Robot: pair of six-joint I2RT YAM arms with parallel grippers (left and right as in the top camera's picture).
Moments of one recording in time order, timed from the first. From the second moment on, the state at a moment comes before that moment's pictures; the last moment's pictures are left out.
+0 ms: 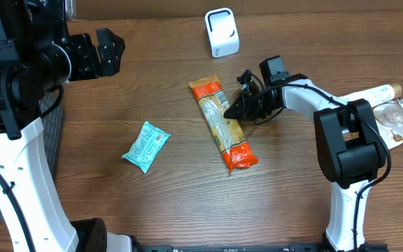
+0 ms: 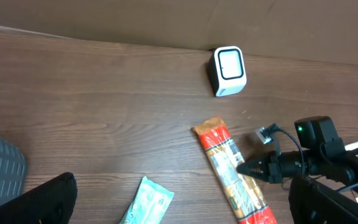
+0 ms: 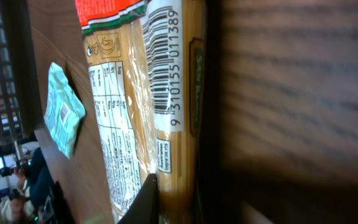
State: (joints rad) left arm 0.10 1.62 2.36 -1.50 0.26 -0.08; right arm 0.28 2.20 1.44 -0.58 -0.79 0.17
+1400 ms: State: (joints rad) left arm 0.10 1.62 2.36 -1.50 0.26 -0.08; right arm 0.43 2.04 1.60 -1.06 -0.18 -0.05
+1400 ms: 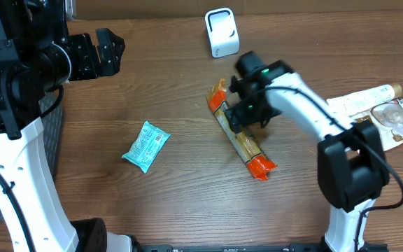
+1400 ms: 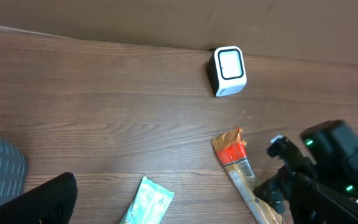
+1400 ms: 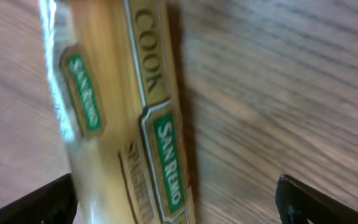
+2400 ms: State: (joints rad) left arm 0.10 1.63 2.36 -1.50 0.26 -0.08; right arm 0.42 2.02 1.55 -1.00 -0.21 -0.07
